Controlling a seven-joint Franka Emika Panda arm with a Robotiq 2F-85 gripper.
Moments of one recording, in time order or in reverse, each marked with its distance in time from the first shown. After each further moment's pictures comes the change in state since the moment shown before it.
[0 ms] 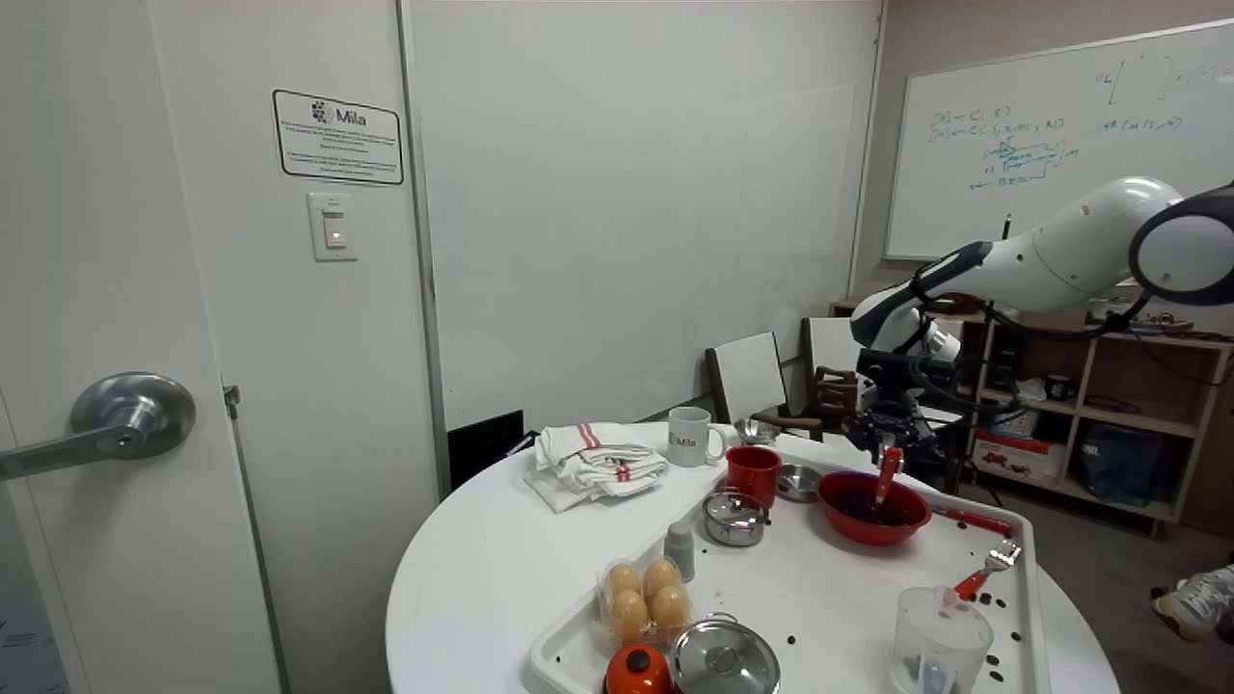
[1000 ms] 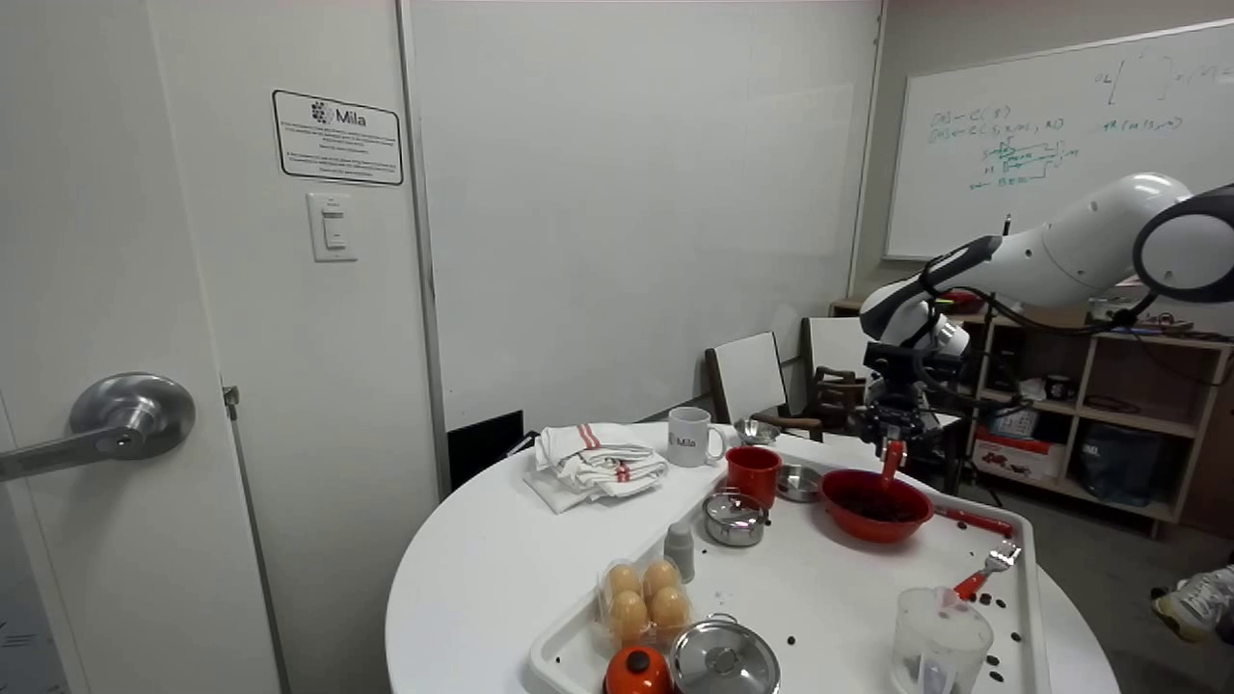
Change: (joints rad) arm -0.031 -0.008 -0.004 0.023 -0.018 0.016 0.010
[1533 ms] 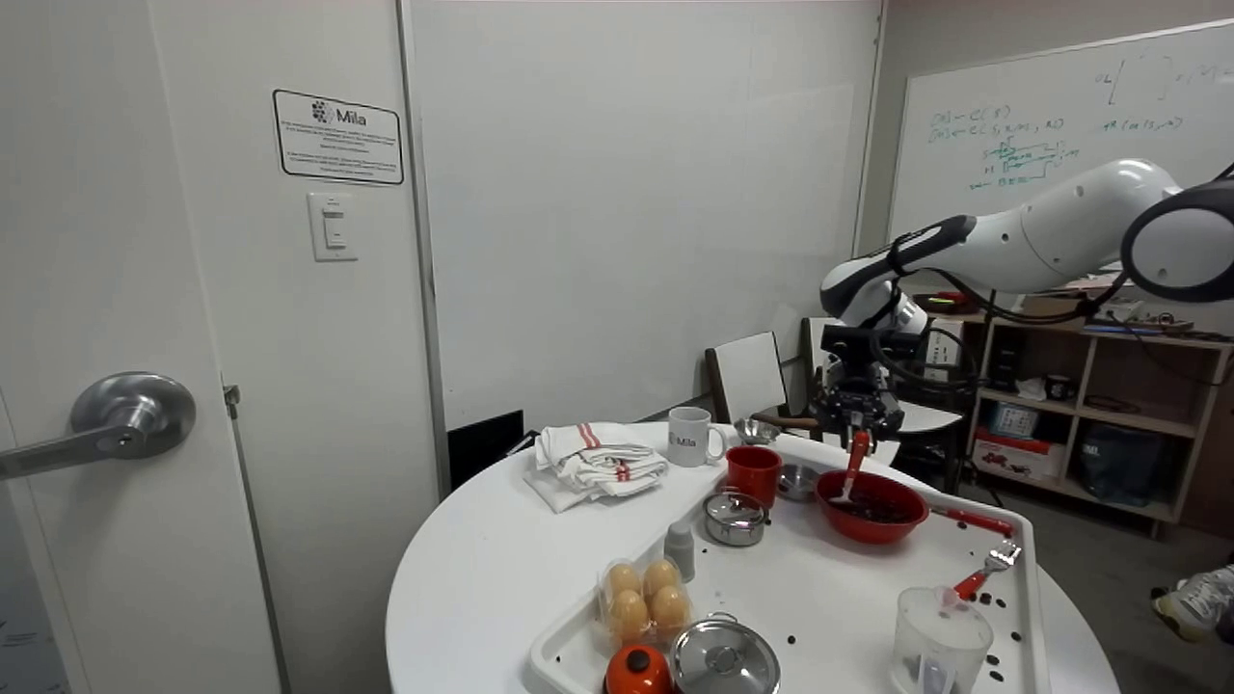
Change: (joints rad) arm 0.109 -0.004 0.020 0.096 -0.029 -0.002 0.096
